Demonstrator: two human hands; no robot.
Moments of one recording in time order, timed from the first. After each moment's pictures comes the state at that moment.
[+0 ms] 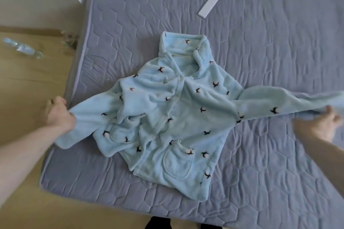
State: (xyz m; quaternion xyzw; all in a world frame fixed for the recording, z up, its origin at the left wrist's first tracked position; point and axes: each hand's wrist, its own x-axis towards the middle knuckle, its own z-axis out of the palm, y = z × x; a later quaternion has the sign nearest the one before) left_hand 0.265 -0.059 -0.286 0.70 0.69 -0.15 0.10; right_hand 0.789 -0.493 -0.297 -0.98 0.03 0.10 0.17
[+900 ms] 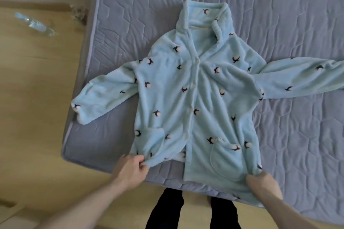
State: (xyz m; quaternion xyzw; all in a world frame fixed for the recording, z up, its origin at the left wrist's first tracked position) left_hand 0.221 -0.312 -0.345 0.79 0.45 -0.30 0.28; right_hand 0.551 -0.575 -0.355 -0.86 0.05 0.50 -0.03
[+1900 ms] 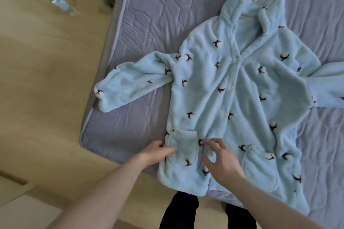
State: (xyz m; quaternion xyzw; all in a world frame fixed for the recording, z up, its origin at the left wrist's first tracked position) left_hand 0.216 -0.269 -0.404 0.43 0.62 -0.27 0.60; right_hand 0.426 -0.432 -0.396 -0.78 -0.39 0.48 0.10
